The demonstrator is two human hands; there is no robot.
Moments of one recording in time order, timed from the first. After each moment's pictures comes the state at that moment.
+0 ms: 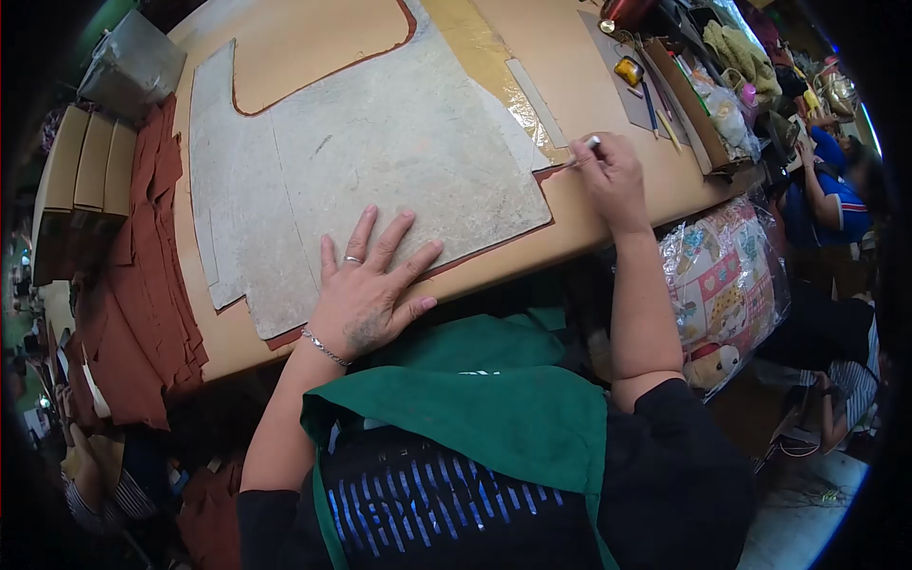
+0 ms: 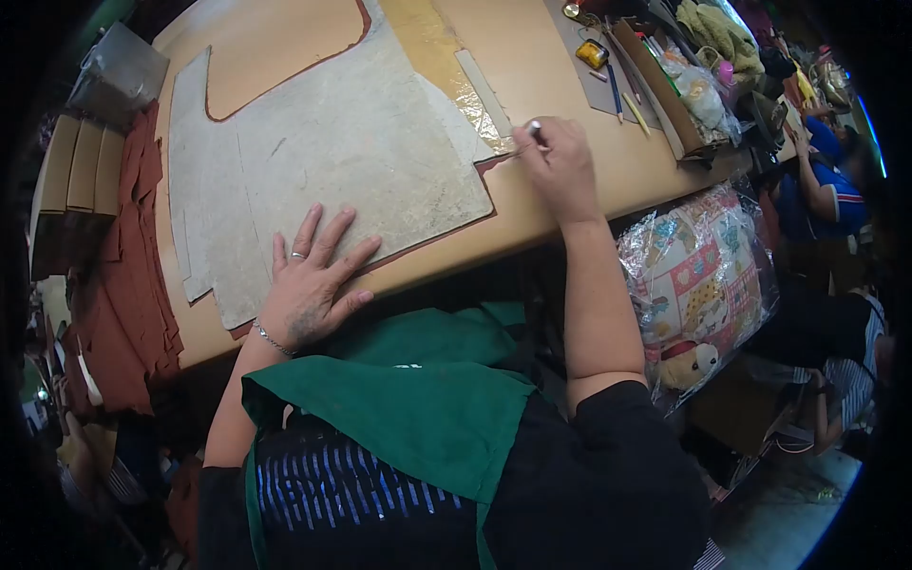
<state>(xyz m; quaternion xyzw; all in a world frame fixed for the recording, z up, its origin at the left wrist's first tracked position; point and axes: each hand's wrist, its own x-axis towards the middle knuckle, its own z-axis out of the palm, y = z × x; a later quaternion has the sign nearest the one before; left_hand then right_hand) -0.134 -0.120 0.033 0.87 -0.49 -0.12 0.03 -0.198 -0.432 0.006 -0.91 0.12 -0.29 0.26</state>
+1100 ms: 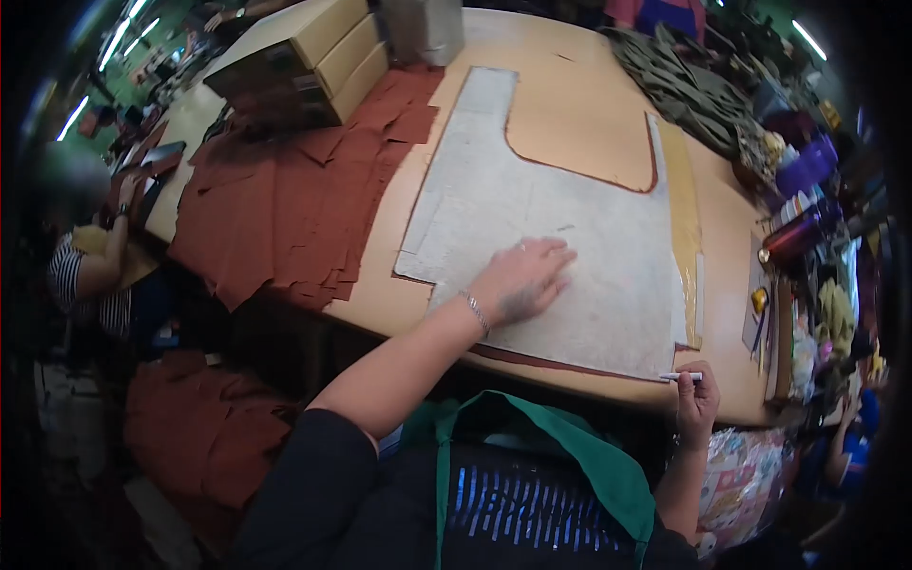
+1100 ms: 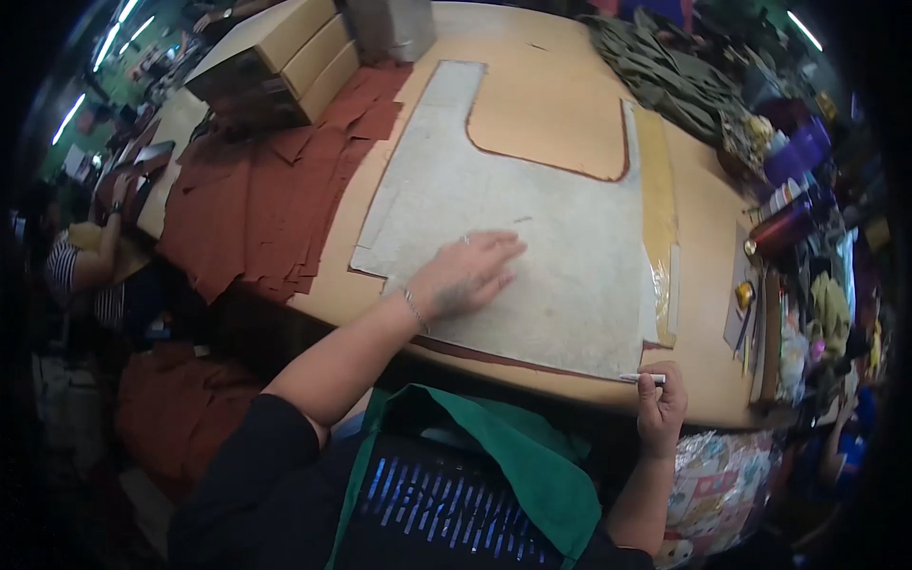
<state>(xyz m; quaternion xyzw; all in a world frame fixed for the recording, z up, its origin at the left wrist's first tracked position) -0.061 -0.088 0.037 0.87 -0.37 -0.01 0.32 -0.228 -0.374 0.036 -0.86 0.02 -0.15 0.49</state>
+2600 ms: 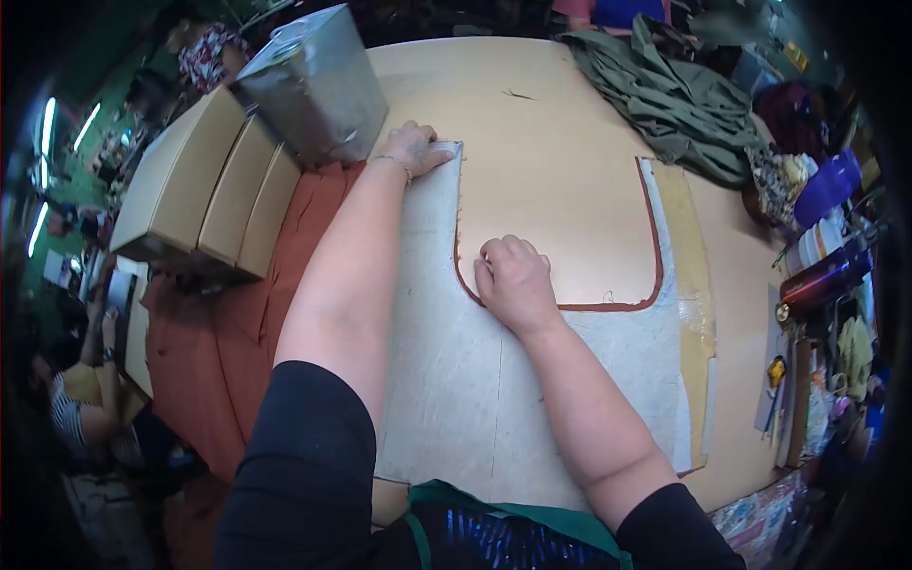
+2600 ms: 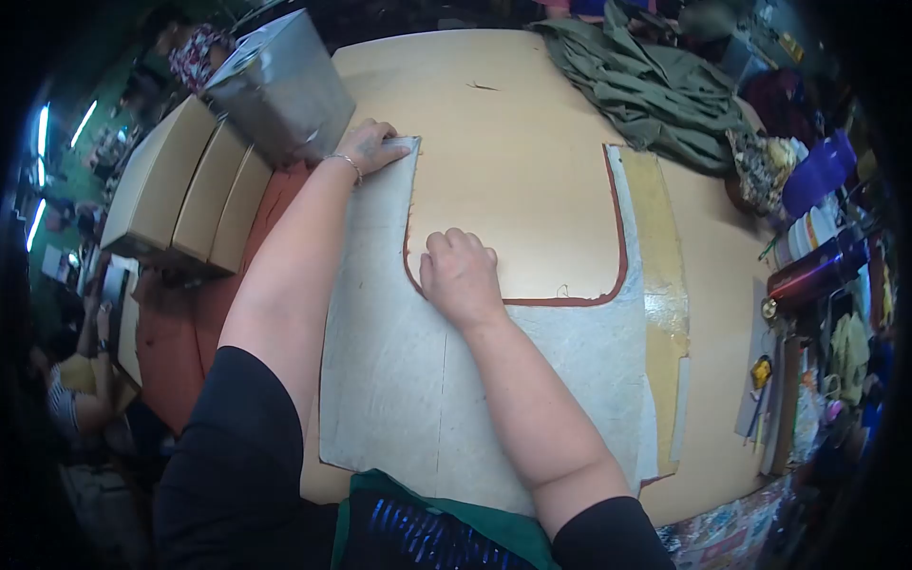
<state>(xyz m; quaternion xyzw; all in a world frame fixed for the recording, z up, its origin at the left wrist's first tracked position) 0.355 -0.064 0.020 0.96 -0.24 0.10 0.07 0.142 -0.207 0.000 -0.93 -0.07 -0.22 0.29</state>
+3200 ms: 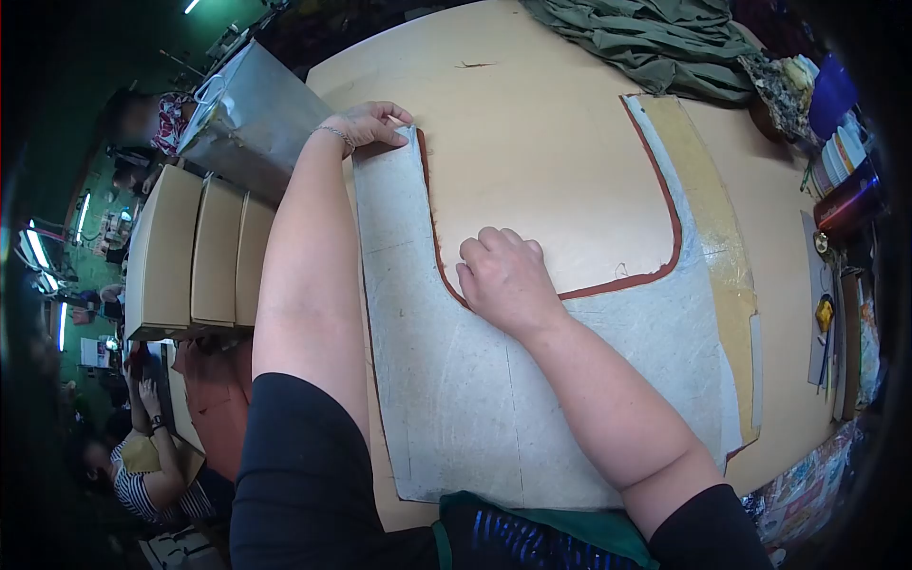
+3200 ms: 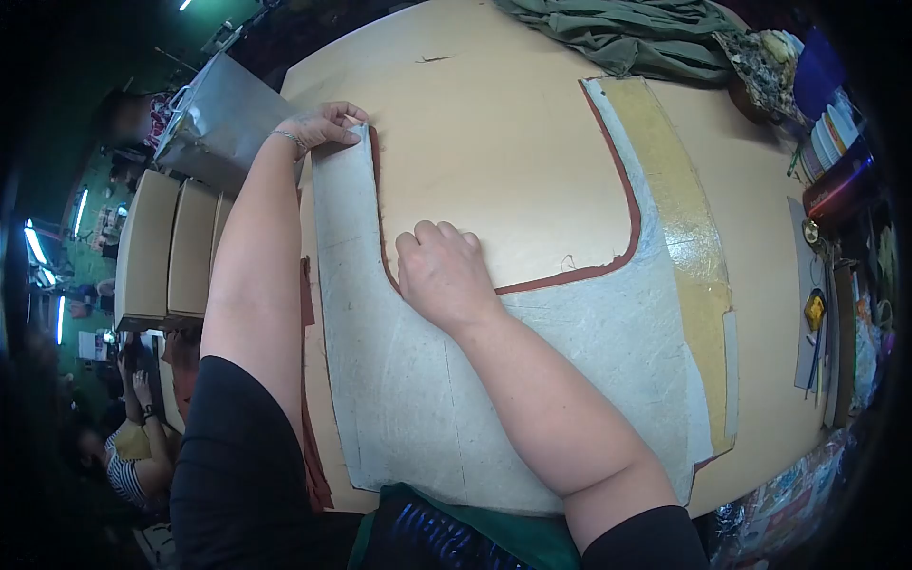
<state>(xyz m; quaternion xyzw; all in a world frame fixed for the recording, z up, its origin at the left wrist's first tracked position) 0.413 -0.075 0.060 0.87 -0.19 -0.32 0.32 0.141 -0.207 -0.001 -0.93 -0.04 -0.17 0.31</state>
